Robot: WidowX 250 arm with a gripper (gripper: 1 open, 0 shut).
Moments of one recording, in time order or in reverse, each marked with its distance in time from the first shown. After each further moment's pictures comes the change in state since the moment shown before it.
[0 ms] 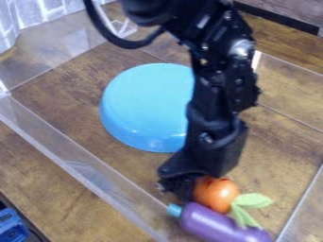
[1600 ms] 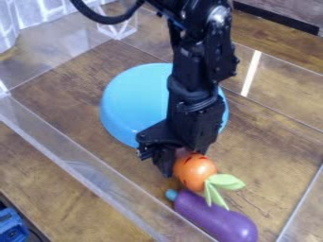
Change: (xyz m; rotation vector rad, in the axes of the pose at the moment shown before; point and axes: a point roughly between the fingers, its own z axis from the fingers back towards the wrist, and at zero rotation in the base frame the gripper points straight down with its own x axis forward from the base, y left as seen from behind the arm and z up) arm -0.026 0.015 0.006 0.039 0.008 -0.143
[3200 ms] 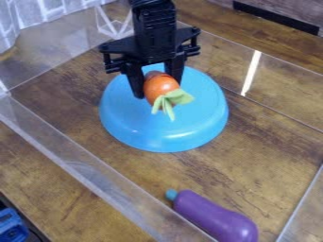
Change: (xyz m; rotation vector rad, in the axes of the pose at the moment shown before) arm -0.068 0.008 0.059 0.122 0.020 -0.248
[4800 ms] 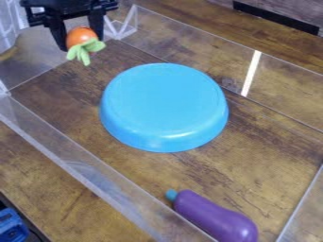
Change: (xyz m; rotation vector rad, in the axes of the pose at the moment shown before) arm -0.096 -0.078 0.022 -0.045 0.102 0.093
